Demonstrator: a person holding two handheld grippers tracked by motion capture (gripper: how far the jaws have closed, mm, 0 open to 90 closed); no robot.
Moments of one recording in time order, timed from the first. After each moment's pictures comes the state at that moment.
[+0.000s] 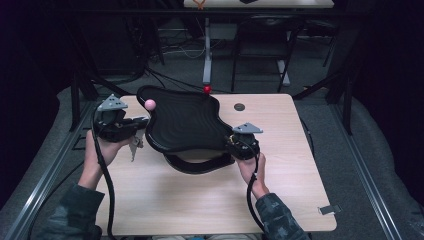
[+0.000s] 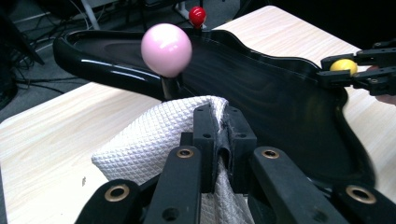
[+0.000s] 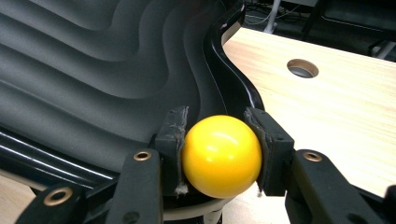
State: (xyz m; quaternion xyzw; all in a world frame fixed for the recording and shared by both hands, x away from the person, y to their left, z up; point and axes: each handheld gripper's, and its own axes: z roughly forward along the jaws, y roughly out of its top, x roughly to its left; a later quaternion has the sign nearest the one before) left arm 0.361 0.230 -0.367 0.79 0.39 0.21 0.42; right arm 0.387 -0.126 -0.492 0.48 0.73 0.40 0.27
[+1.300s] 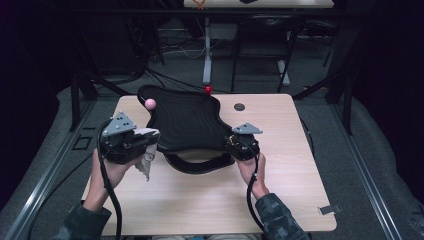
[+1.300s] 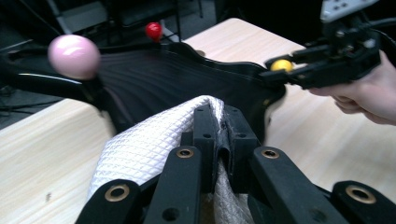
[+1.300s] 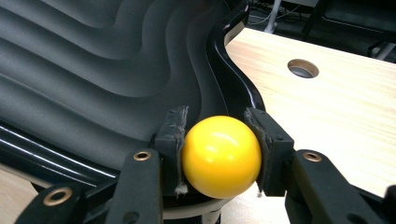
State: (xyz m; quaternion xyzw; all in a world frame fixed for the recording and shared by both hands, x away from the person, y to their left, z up) left arm 0.316 0.202 -0.366 0.79 0.35 0.22 0.44; right arm 0.386 -0.125 -0.492 0.48 0.74 0.40 0.27
